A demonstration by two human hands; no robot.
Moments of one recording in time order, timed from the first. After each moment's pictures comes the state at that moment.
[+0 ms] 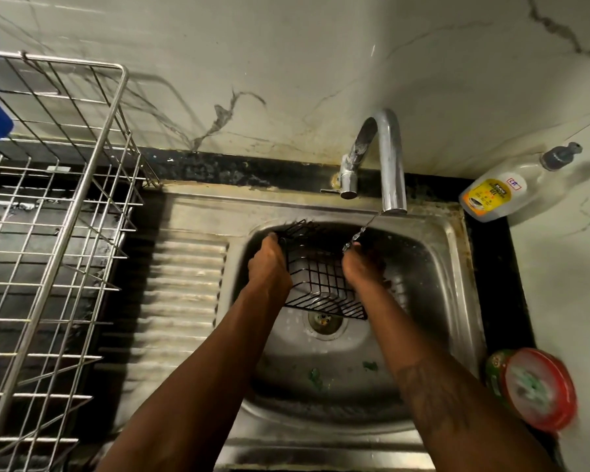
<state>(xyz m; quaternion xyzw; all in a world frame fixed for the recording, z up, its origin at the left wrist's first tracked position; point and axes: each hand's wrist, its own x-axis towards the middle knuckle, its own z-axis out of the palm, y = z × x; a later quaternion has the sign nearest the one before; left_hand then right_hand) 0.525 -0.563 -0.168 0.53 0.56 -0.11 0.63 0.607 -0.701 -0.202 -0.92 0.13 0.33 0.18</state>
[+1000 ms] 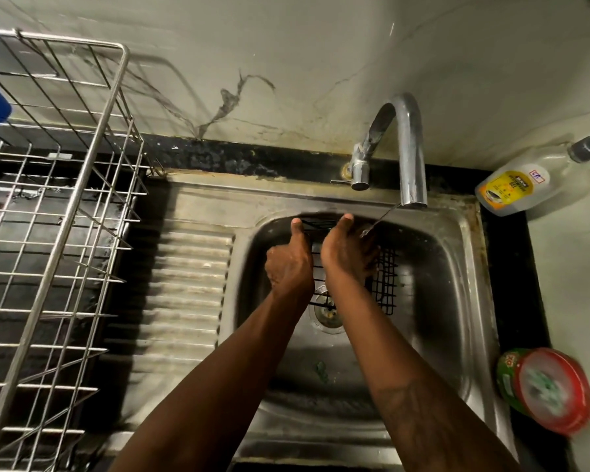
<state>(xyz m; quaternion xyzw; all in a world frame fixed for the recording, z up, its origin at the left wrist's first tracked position) 0.530 -0.591 -0.153 0.51 0.67 -0.04 0.53 0.573 -0.641 -0.164 -0.88 0.20 0.24 0.36</state>
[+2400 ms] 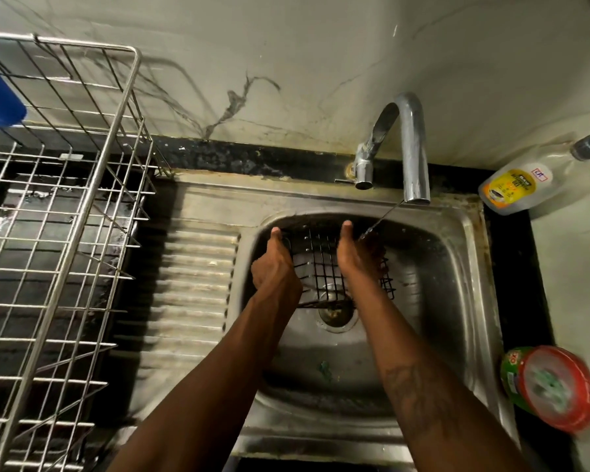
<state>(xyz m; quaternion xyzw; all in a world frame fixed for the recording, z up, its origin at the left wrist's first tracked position) 0.502 -0.573 -0.152 0.36 0.71 0.02 0.61 0.582 -0.676 -0.205 -0.90 0.17 0.27 0.28</state>
